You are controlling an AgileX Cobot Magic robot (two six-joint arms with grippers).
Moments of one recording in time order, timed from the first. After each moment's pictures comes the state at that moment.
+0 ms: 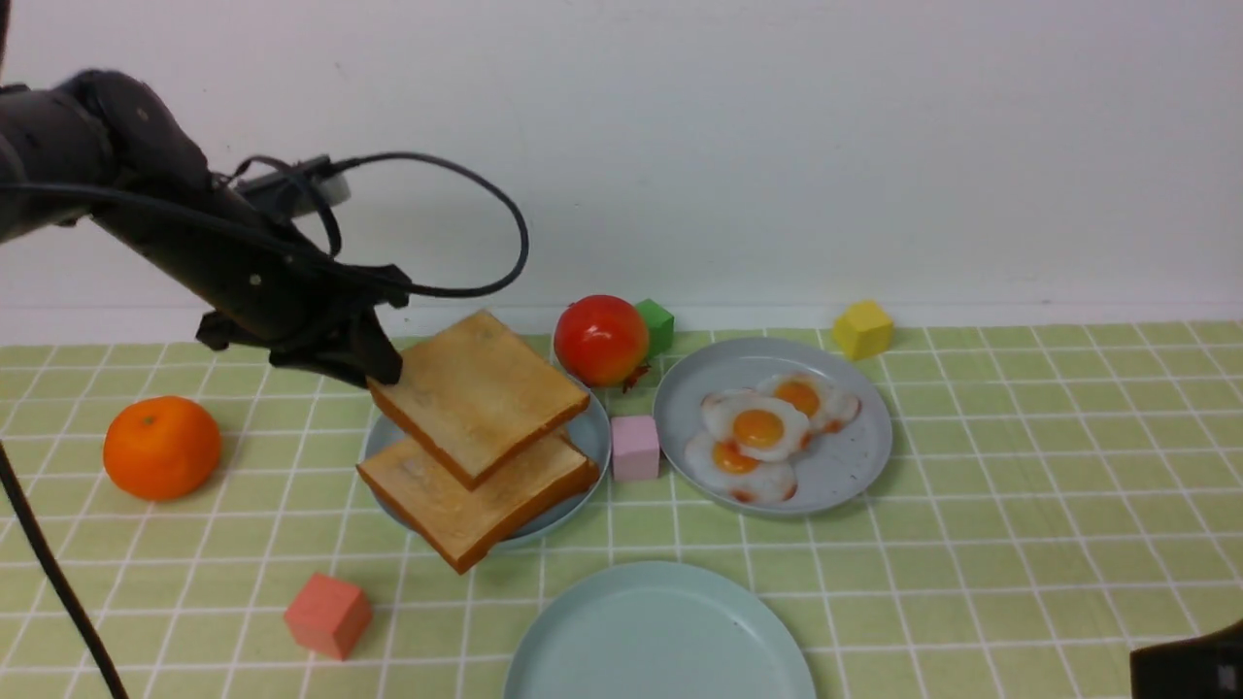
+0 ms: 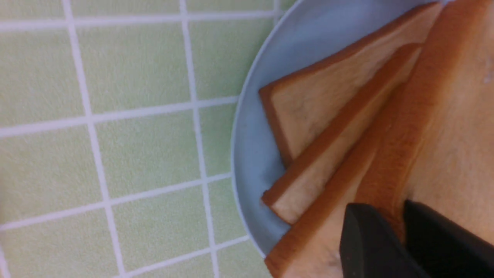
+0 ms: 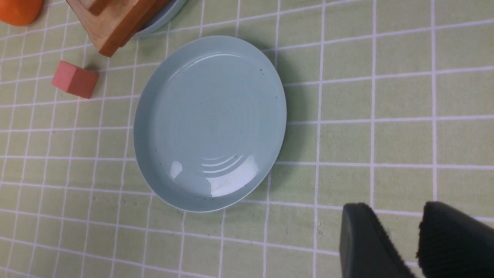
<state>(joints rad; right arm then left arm) 0.20 0.74 -0.64 0.43 0.89 0.05 -0.03 1.92 -1.56 -0.52 0.96 0.29</state>
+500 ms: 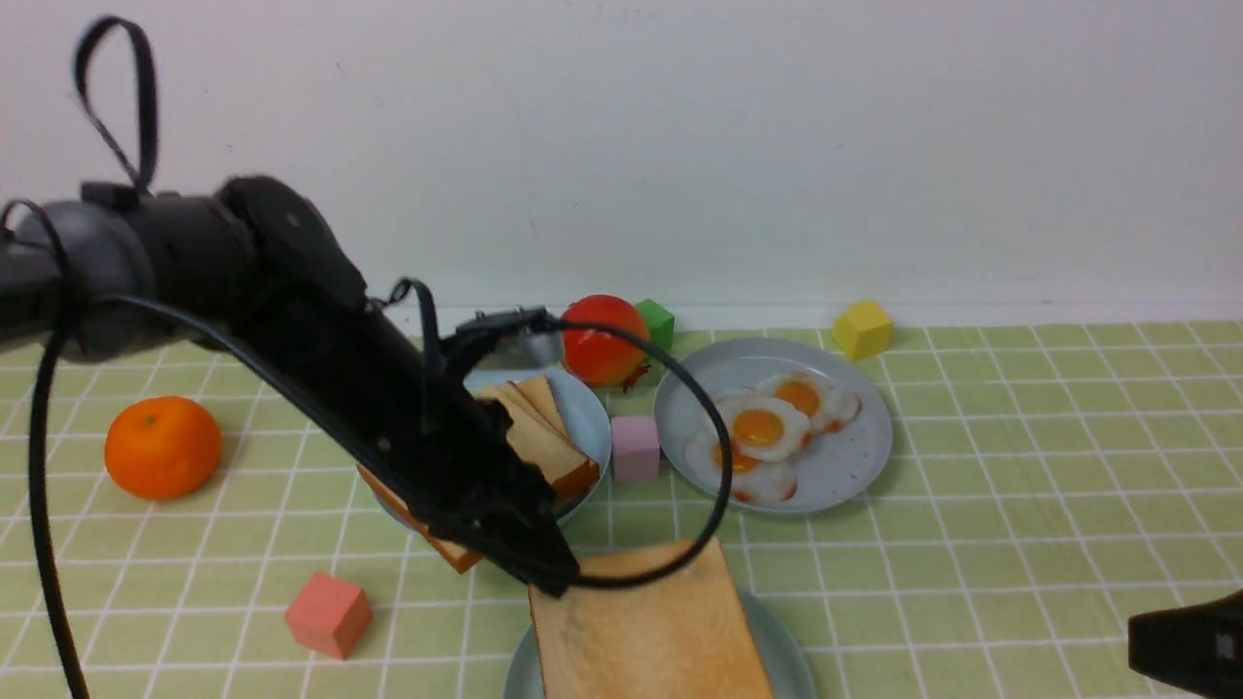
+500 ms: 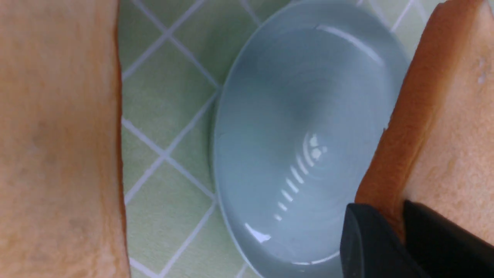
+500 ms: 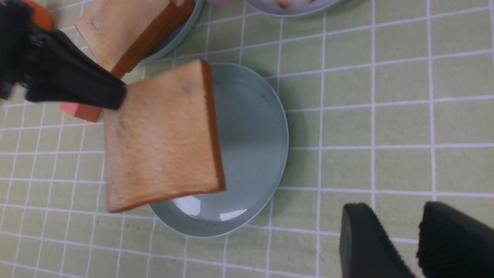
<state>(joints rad) 0.20 0.74 -0.64 0.43 0.82 0.05 -0.30 1.86 -1.24 -0.72 1.03 0.74</state>
